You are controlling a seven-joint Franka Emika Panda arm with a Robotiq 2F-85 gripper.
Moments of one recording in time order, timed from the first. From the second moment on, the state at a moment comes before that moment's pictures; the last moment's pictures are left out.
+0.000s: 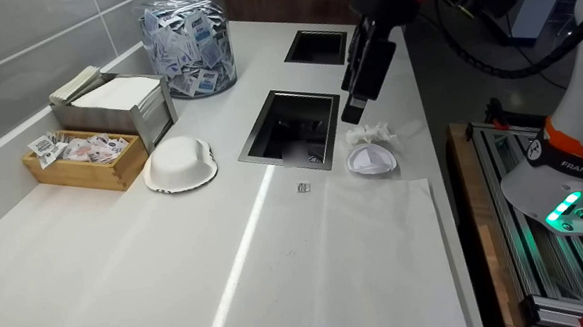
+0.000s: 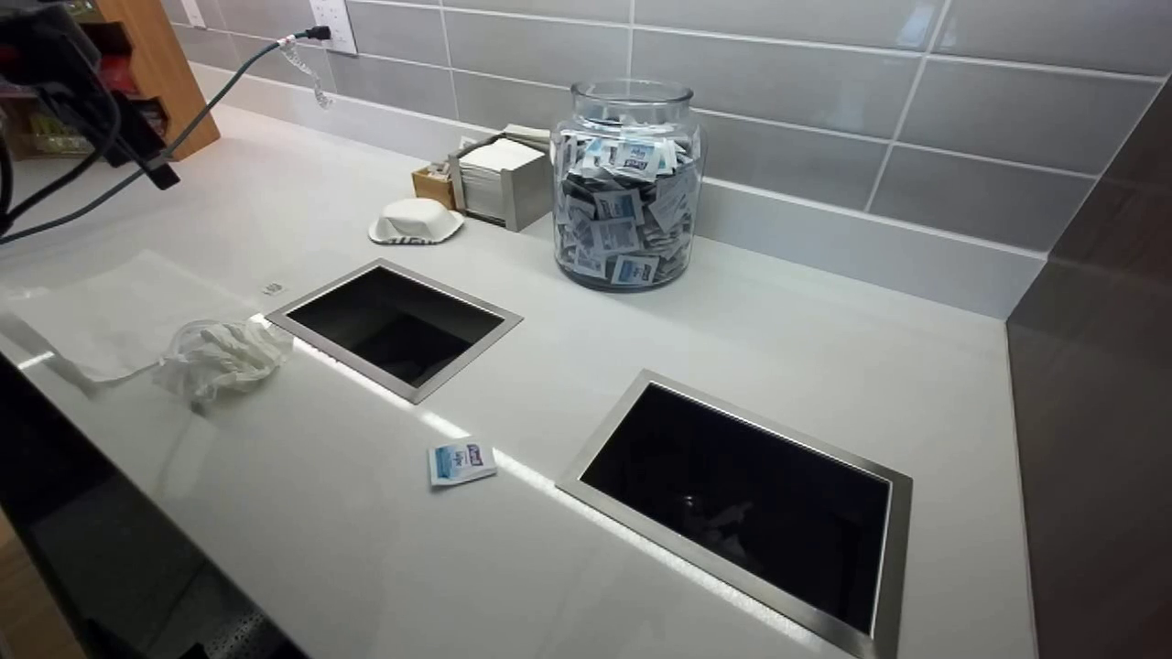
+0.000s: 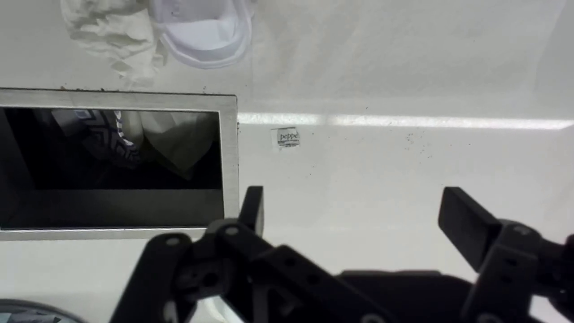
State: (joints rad) arm 0.19 -0.59 0.16 -2.75 0.15 2.42 0.11
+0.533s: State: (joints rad) arm 0.14 -0.39 0.16 -2.68 0.11 2.35 0.21
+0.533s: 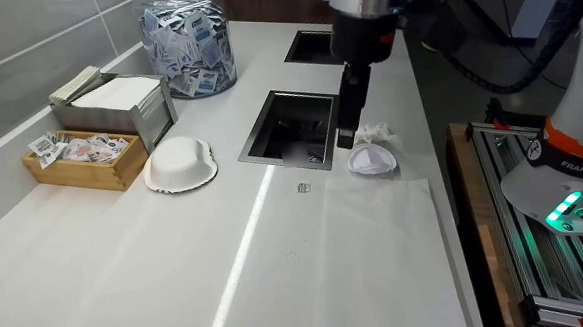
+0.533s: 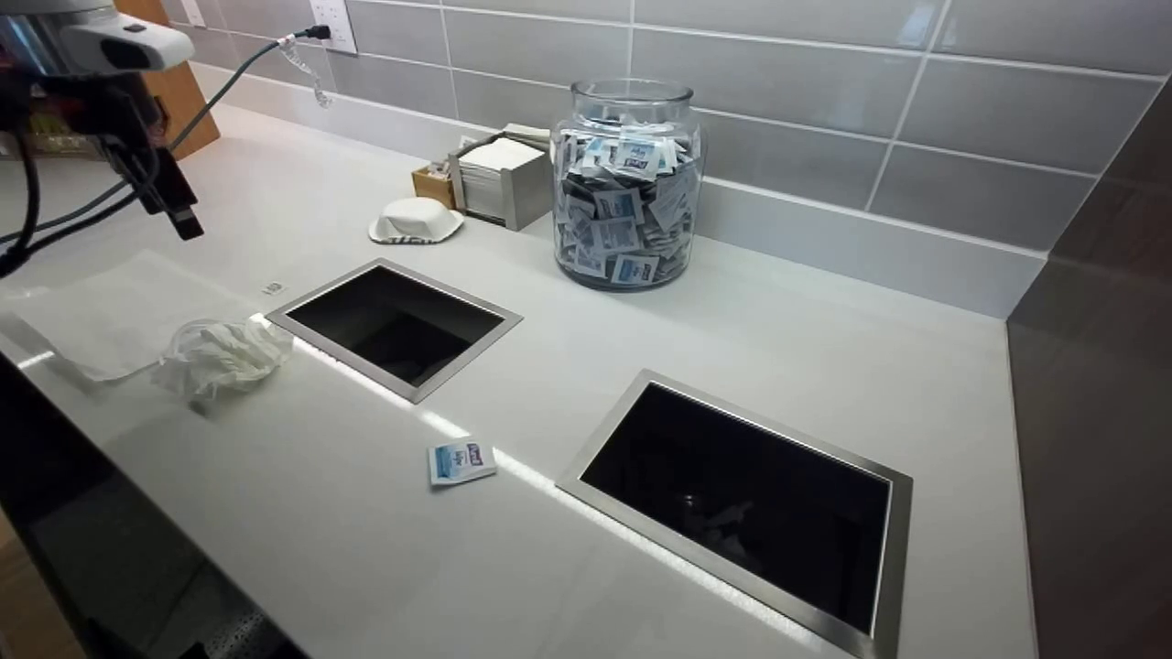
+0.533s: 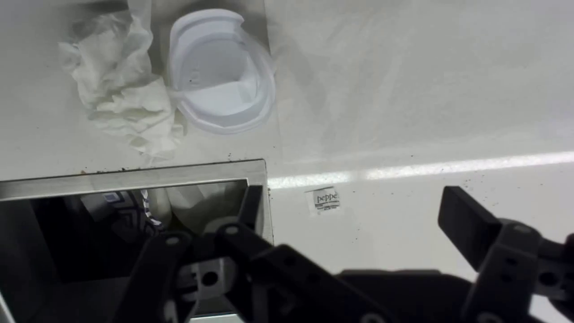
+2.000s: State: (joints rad) arm 0.12 -0.12 0.16 -2.56 0.03 2.46 0.22
